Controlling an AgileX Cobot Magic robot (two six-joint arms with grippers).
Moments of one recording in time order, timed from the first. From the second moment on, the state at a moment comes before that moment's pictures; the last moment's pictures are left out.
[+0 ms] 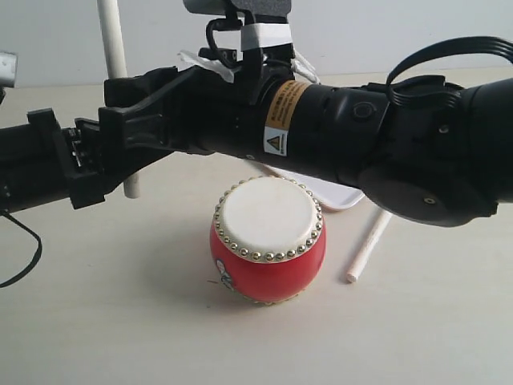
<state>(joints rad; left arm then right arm) -0.27 1.44 -0.46 1.03 -1.05 -0.97 0.88 1.59 -0.85 -0.34 -0.53 0.71</state>
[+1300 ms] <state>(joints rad) -0.14 1.44 -0.46 1.06 -1.07 -1.00 0.78 0.84 -0.71 -0.71 0.75 0.85</state>
